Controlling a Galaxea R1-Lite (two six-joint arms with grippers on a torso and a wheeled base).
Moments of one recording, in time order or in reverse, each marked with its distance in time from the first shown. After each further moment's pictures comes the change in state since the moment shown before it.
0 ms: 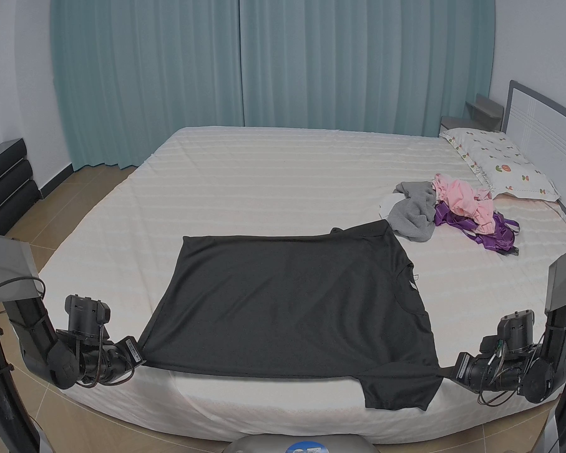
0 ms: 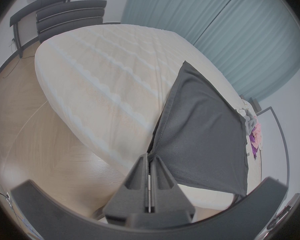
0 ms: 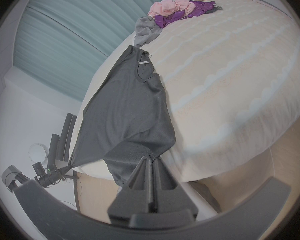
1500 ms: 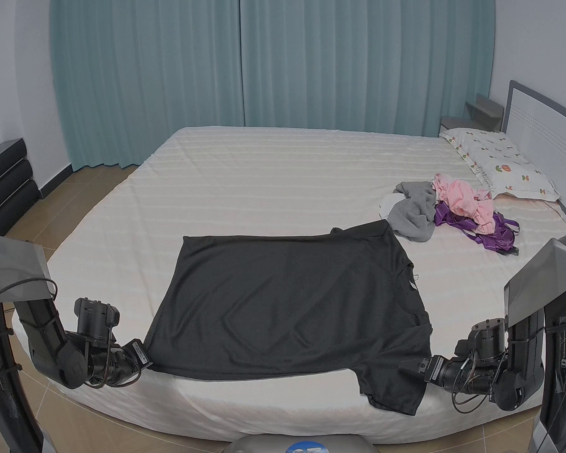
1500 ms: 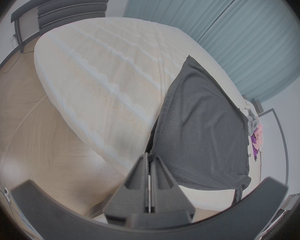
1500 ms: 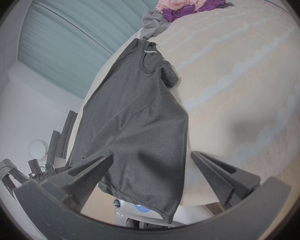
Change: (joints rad) left arm -0.022 0.060 -0.029 0.003 0.000 -0.046; right arm 0.111 0.240 -0.090 -0.212 -0.054 0.053
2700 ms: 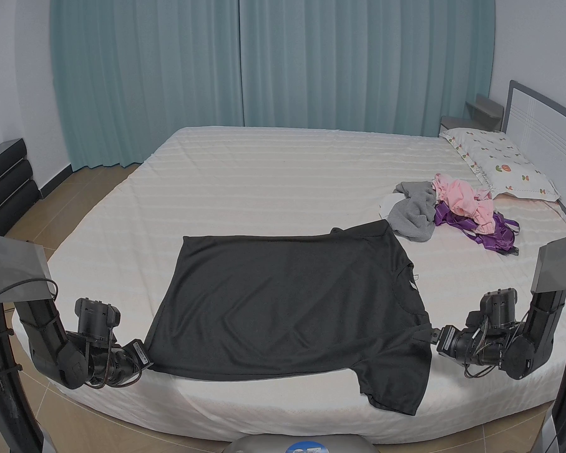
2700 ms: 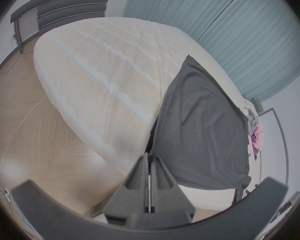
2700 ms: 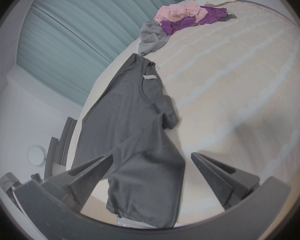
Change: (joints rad) left arm -0.005 0.000 0.000 0.000 0.000 0.000; right arm -0.113 -0.177 -0.203 0.364 0.036 -0.067
